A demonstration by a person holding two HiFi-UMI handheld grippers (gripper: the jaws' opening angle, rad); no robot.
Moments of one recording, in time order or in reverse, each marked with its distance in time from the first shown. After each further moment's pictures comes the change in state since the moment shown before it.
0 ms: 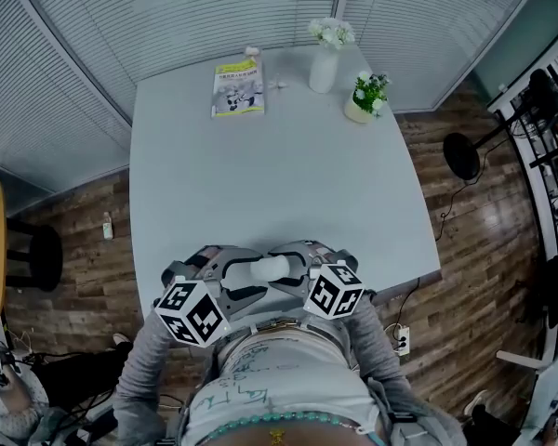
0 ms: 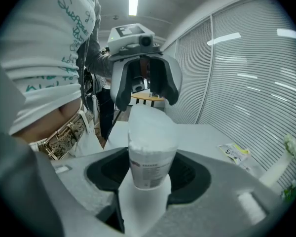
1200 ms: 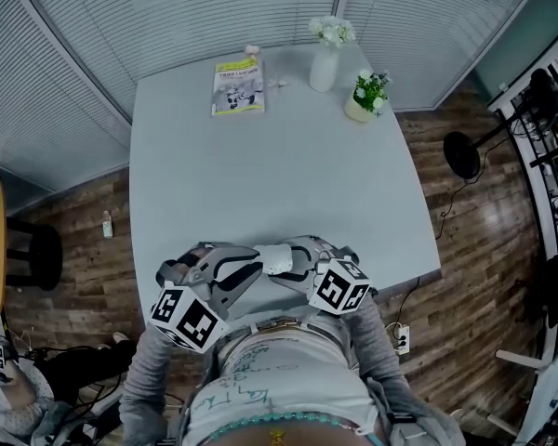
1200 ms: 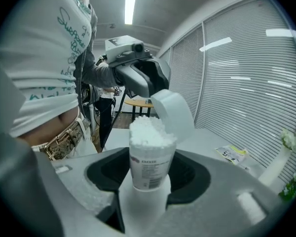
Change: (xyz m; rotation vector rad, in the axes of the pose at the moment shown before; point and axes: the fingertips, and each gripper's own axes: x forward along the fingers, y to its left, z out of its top) left arm -0.024 0.030 0.016 0.039 -0.063 0.217; right arm -0.011 -0.012 0.009 0.042 -0.094 -0.035
